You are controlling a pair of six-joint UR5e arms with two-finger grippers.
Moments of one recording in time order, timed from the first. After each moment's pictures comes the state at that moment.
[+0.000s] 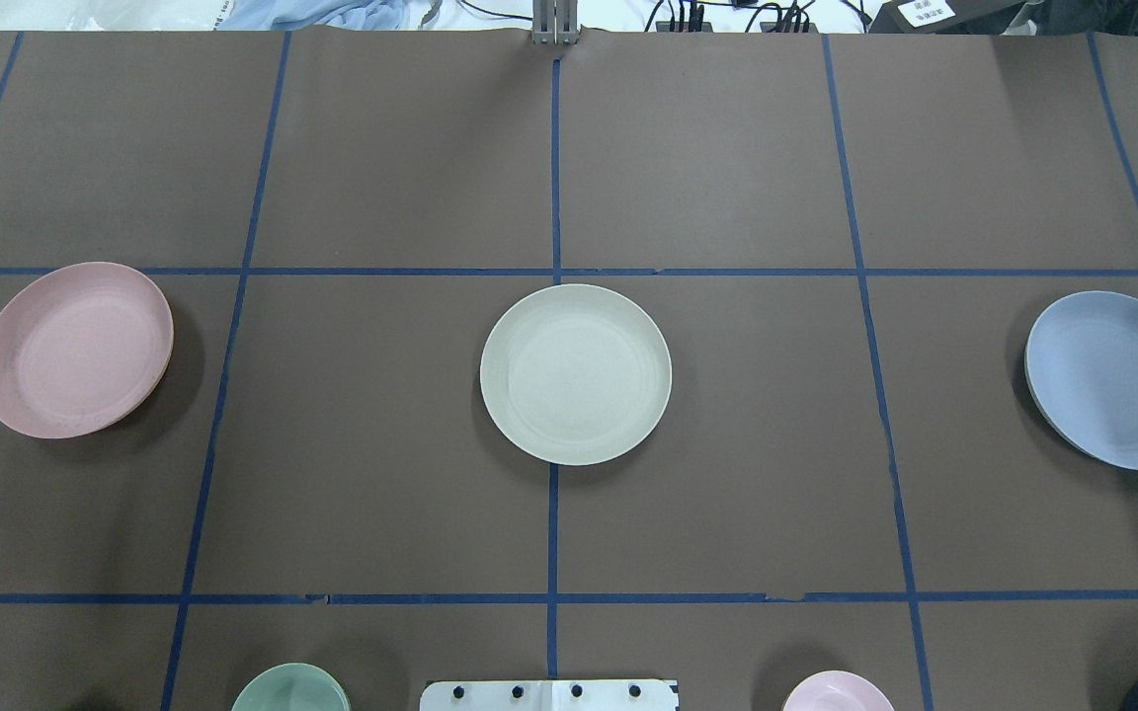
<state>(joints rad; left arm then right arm) -1.53 -1.52 -1.65 -1.64 -2.32 -0.06 1.60 -1.81 1.87 -1.61 2.36 0.18</state>
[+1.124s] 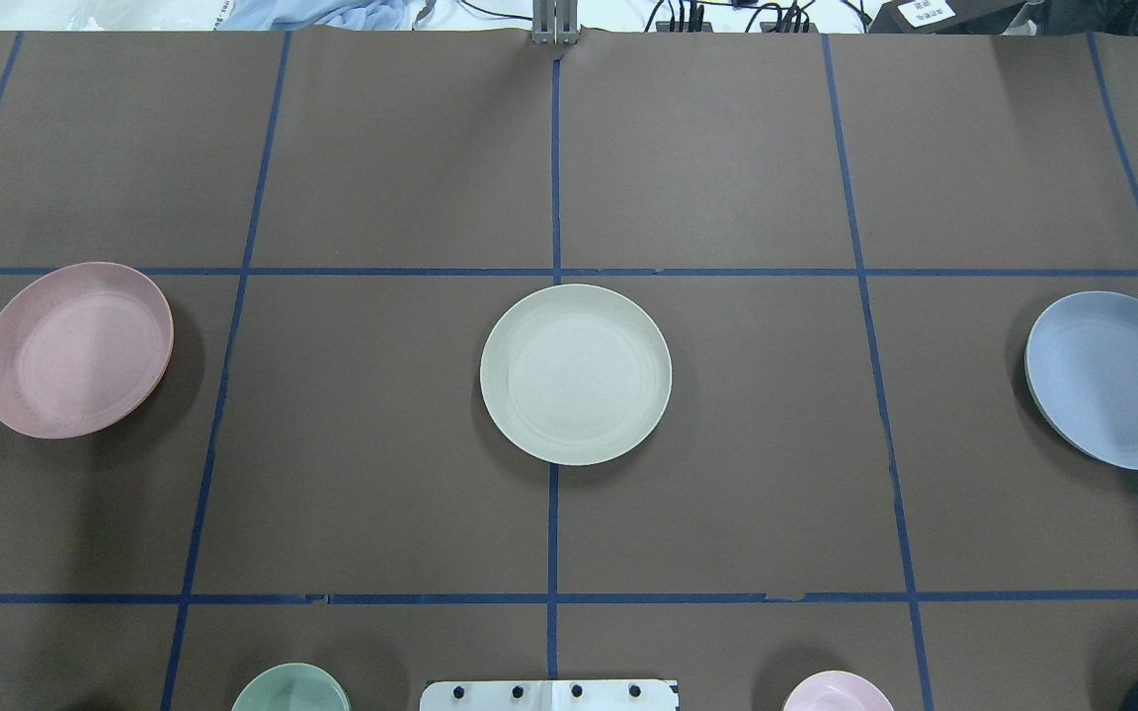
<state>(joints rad) -1.38 -1.55 -1.45 -2.21 -2.47 -0.49 1.59 -1.77 1.84 -1.57 2.40 0.20</state>
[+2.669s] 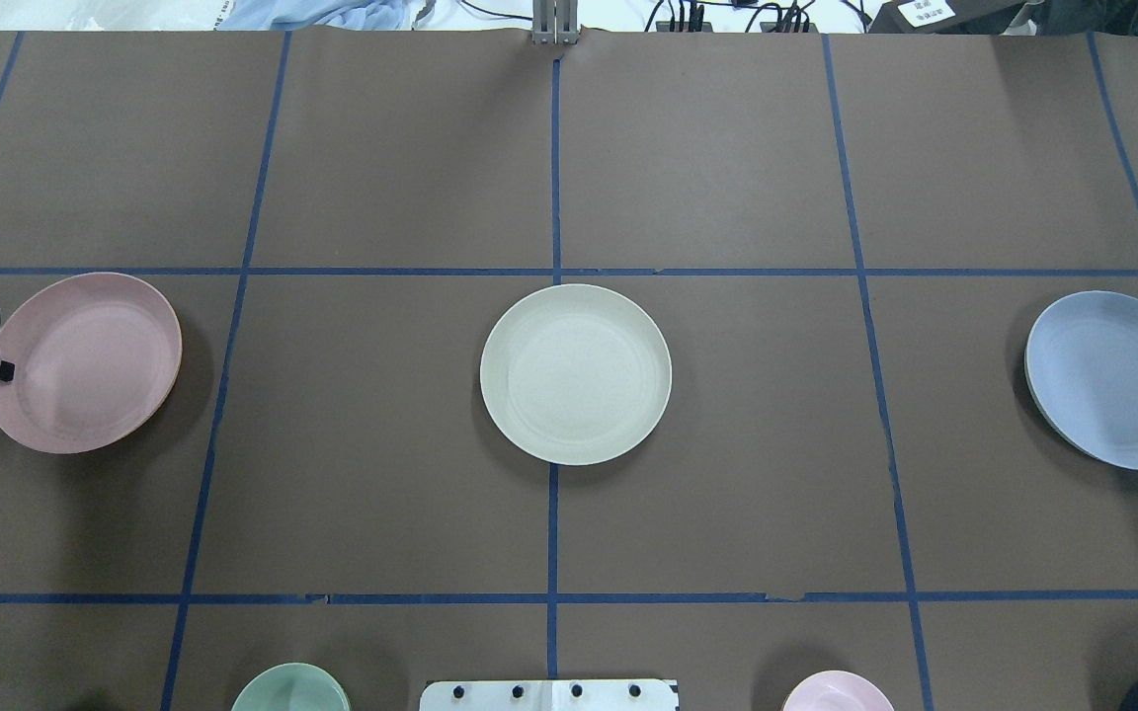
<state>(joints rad) -1.05 -1.51 -1.45 -2.44 -2.27 -0.87 1.55 -1.77 1.84 -1.53 2.39 0.19</state>
